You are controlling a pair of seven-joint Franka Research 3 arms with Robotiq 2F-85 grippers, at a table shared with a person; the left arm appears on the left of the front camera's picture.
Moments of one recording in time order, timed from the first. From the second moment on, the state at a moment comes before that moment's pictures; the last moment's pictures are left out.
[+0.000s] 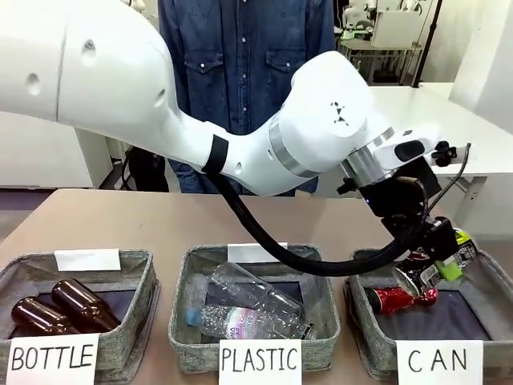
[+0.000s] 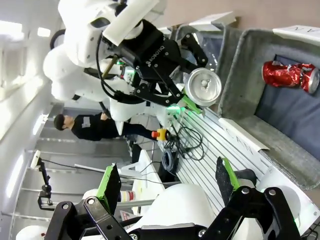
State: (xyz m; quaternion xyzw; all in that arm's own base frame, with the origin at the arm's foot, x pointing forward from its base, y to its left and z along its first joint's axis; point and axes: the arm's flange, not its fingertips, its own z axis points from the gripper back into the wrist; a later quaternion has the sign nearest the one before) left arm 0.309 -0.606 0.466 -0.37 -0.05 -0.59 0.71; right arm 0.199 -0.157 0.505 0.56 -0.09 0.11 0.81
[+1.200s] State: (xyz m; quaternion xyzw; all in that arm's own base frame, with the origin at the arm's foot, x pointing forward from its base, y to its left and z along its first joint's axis) left arm 0.300 -0.598 0.459 -0.34 -0.16 -0.60 0.70; right arm 0.199 -0.157 0.505 0.56 -0.09 0.11 0.81
